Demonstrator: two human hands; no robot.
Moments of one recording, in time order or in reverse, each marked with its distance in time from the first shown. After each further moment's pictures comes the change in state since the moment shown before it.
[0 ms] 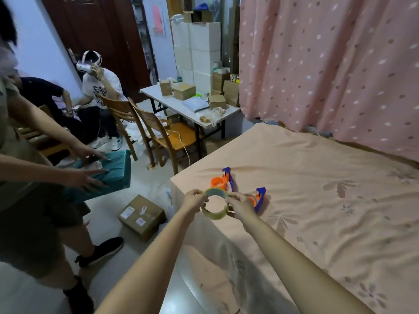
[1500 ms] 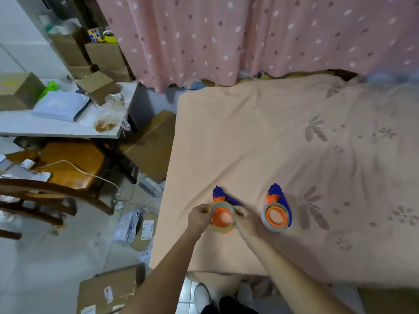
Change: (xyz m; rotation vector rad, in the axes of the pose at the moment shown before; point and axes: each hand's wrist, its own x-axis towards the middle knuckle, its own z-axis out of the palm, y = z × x) left_hand 0.384 0.008 0.052 0.480 -0.706 0.070; right_hand 0.283 0.053 0.093 0.121 0.756 0.272
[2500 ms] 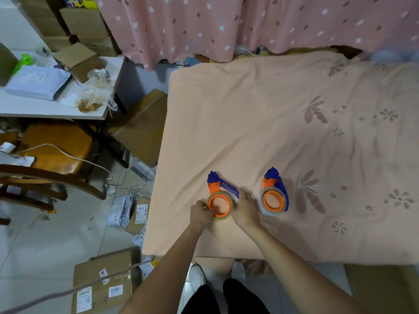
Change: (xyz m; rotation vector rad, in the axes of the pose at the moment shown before) left_hand 0.000 -0.026 0.030 0.168 -0.001 -0.154; right_hand 0.007 0.013 -0.009 -0.678 0.058 -0.183
